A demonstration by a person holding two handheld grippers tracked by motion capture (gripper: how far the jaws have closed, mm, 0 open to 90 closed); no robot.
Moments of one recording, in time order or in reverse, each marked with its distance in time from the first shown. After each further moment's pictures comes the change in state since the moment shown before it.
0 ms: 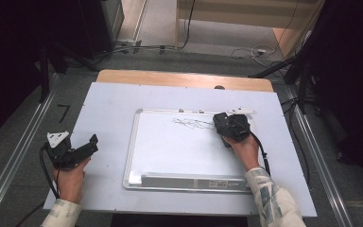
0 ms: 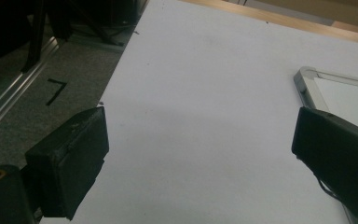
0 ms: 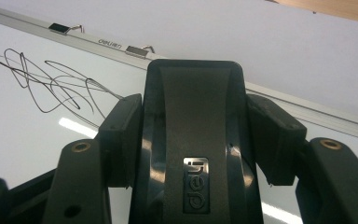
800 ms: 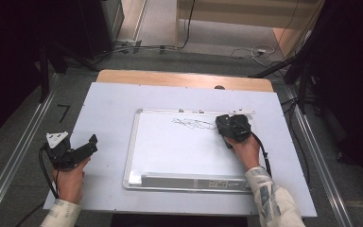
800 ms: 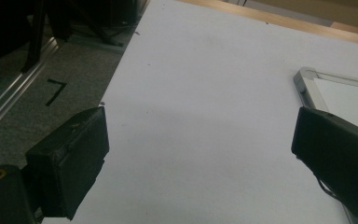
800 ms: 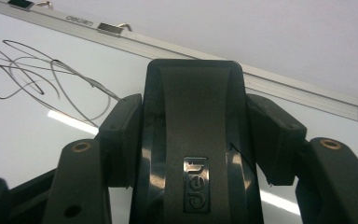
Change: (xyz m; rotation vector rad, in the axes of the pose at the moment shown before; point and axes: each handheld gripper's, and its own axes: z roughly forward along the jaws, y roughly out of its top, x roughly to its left) left arm 0.002 0.000 -0.001 -0.003 -0.002 -0.002; right arm -0.009 -0.006 0.009 0.042 -0.043 0.010
